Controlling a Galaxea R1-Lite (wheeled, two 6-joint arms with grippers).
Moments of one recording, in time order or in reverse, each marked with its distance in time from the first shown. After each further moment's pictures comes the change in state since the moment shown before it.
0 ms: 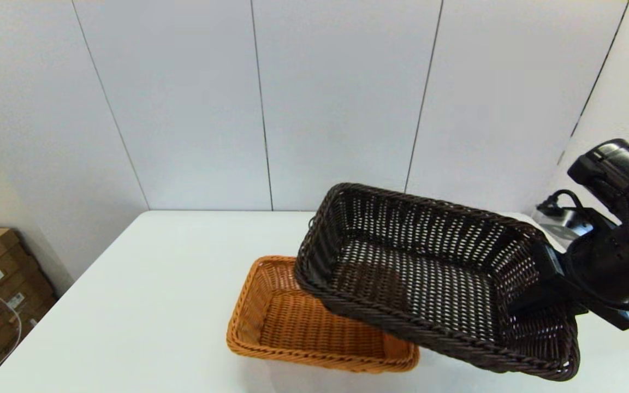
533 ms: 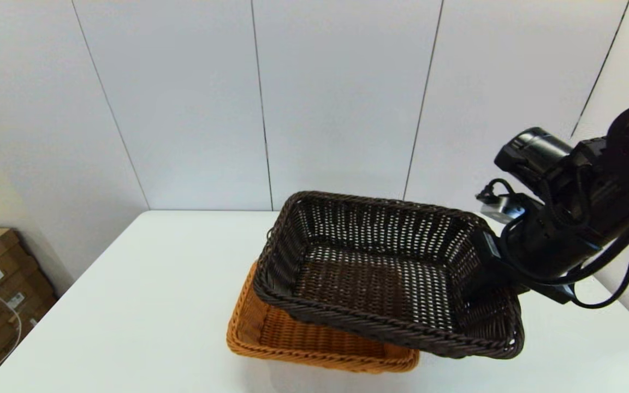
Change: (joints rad) left arm 0.000 0.000 0.000 0.000 0.000 0.000; right arm 0.144 0.174 -0.221 0.079 -0.029 0.035
